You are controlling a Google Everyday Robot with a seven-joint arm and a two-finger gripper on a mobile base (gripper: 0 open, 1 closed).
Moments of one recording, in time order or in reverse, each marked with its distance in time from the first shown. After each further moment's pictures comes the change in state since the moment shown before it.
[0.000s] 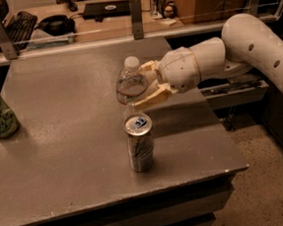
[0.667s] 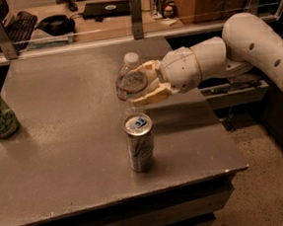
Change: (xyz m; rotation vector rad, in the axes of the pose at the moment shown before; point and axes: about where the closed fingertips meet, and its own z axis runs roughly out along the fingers) arm -0.004 -0.001 -0.002 -0.002 0.000 0.000
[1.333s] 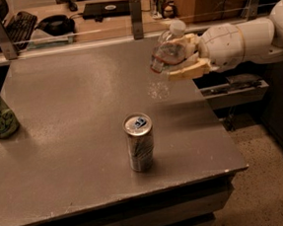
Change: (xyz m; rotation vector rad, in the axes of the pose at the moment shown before) arm -0.031 -0.014 -0.090 0.080 -0.128 -0.051
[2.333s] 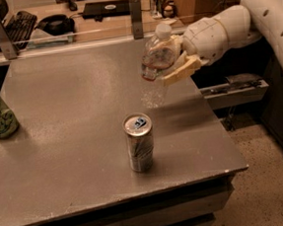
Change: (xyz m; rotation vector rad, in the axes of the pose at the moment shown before) arm -0.002 0.012 0.018 -0.287 -0.004 0.031
